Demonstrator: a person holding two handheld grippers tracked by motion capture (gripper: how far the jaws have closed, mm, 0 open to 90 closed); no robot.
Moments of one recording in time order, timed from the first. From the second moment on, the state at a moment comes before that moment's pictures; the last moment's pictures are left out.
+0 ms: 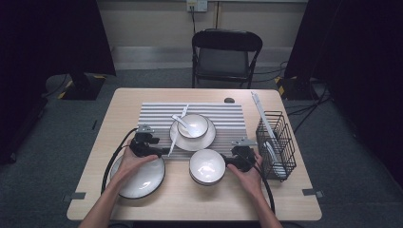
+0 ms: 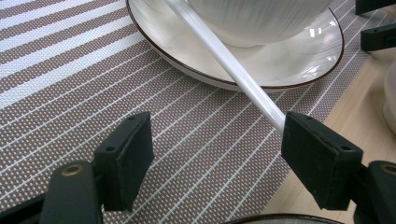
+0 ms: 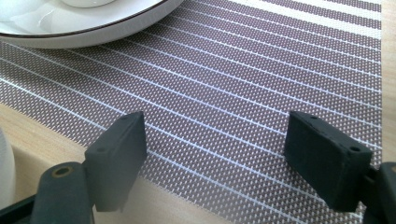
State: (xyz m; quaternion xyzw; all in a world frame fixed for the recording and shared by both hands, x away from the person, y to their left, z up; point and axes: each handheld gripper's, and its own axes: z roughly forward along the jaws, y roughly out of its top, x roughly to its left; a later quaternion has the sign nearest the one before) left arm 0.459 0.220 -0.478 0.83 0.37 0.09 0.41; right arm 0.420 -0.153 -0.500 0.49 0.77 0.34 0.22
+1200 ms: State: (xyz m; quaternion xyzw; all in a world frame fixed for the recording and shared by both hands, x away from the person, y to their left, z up) left arm 0.447 0.231 -0.467 0.82 0.37 0.09 0.43; right arm 0.420 -0.153 -0.500 0.49 0.77 0.34 0.22
